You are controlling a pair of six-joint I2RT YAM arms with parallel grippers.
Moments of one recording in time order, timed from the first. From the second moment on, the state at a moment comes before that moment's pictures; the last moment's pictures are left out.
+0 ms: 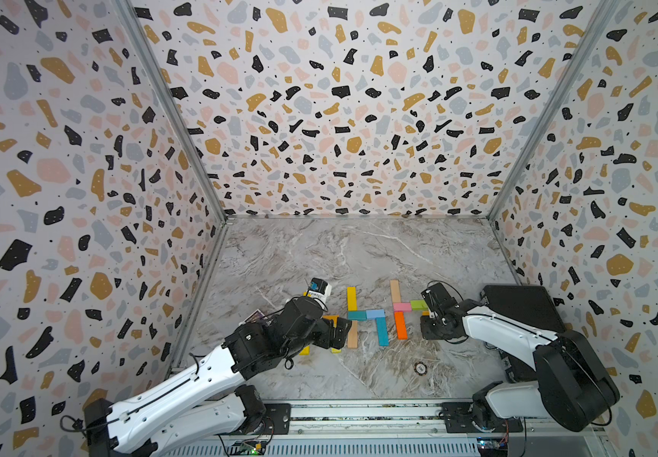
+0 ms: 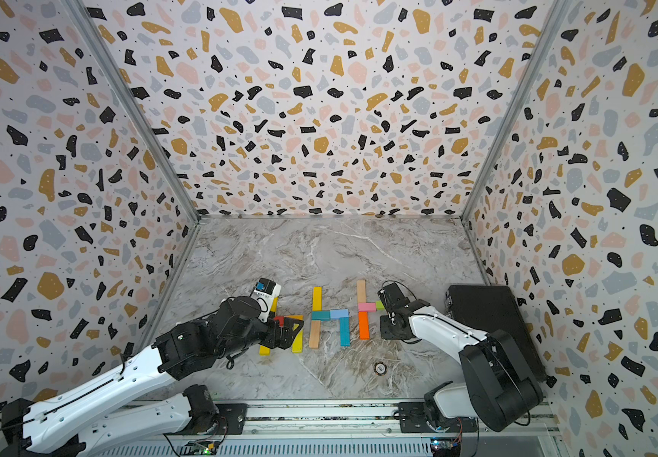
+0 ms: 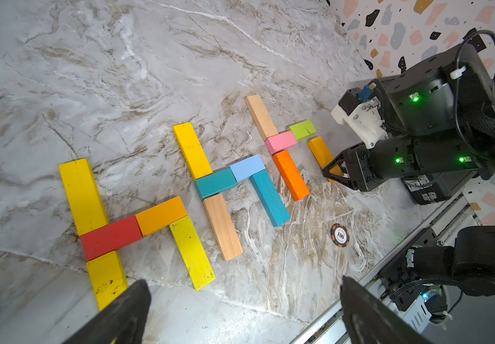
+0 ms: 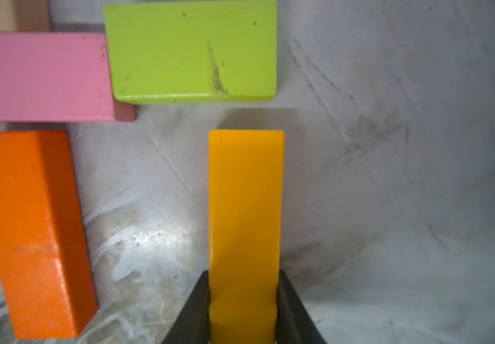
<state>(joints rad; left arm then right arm) -0.94 0.88 0.83 -0.64 -0.14 -0.56 0.48 1.36 0.65 -0.59 0.10 0.43</state>
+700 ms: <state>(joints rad) -0.94 0.89 0.83 -0.64 -0.13 -0.56 0.47 1.38 0.66 -0.58 0.08 0.42</state>
